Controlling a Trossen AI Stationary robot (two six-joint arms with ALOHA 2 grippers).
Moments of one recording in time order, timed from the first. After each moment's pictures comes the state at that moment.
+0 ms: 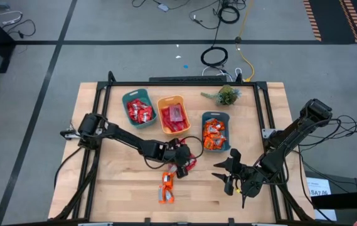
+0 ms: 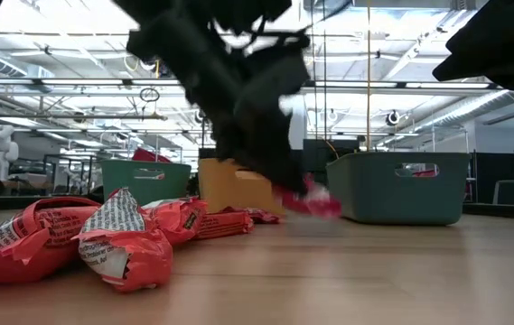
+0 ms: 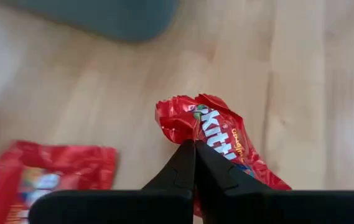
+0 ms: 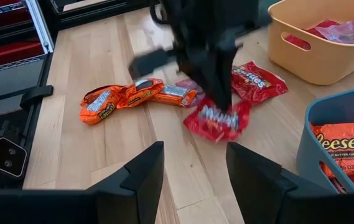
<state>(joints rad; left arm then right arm) -0.24 1.99 1.21 -0.08 -0.22 -0.41 0.80 1.37 0.73 -0.15 0.81 0.87</state>
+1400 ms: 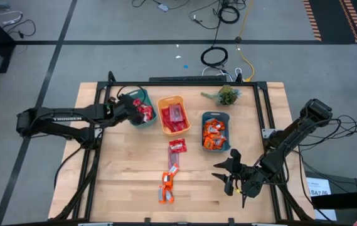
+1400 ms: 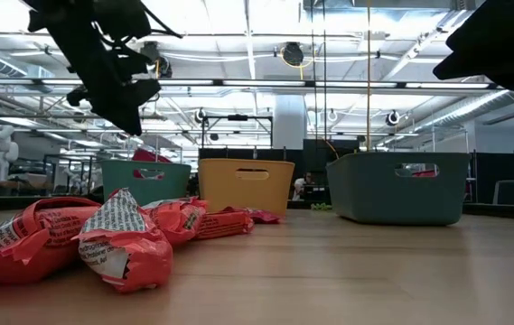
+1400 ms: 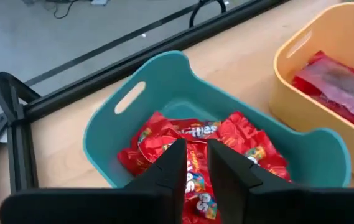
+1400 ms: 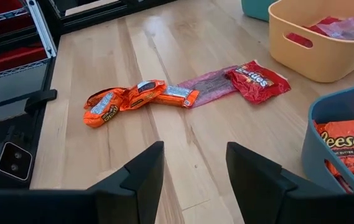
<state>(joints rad) 0.21 1.06 0.70 -0.63 -0.65 -0.62 0.81 1.37 0.73 -0.15 0.81 0.89</state>
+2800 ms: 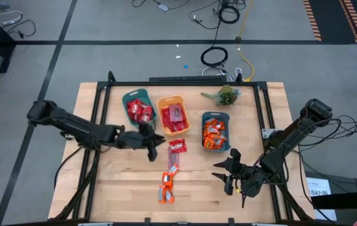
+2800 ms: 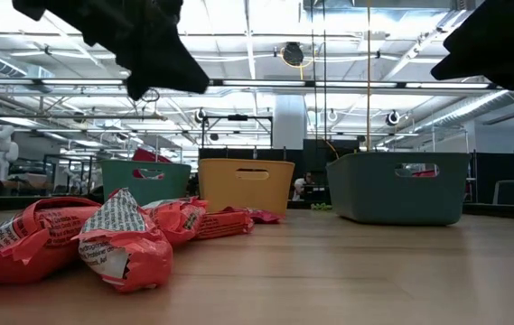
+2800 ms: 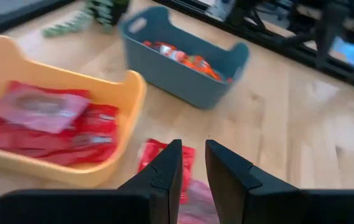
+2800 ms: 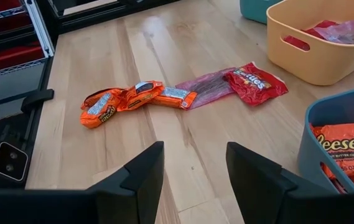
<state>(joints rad) -0.24 1.26 0.70 0.02 -0.40 -0.51 0.80 1.37 0.73 -0.15 0.81 0.88</state>
